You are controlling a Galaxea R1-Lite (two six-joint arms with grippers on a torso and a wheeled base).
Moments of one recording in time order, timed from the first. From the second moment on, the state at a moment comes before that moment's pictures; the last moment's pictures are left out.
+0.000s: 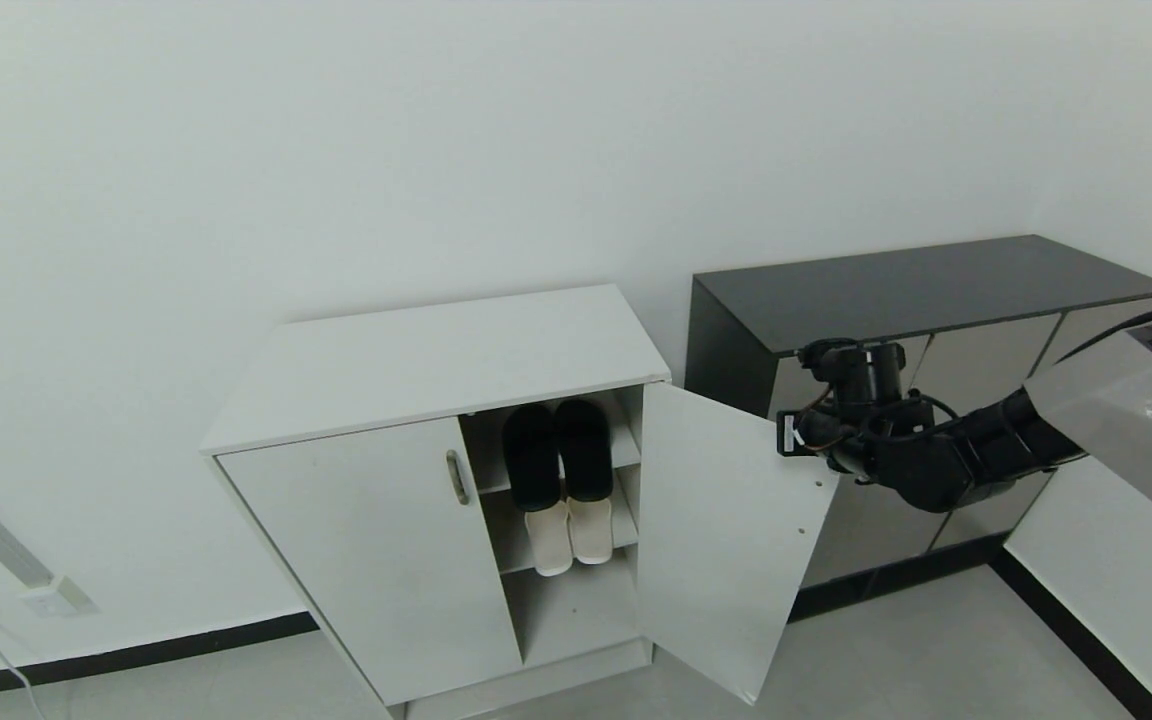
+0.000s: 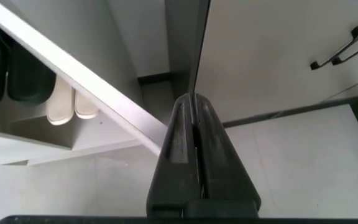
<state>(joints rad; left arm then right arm) 0.00 0.00 0.00 0.00 0.00 0.01 0.35 2.23 -1.29 -0.51 -0.25 0.14</state>
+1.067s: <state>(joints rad) 0.00 0.00 0.00 0.00 0.00 0.00 0.61 1.96 -0.98 -0.55 -0.25 0.16</state>
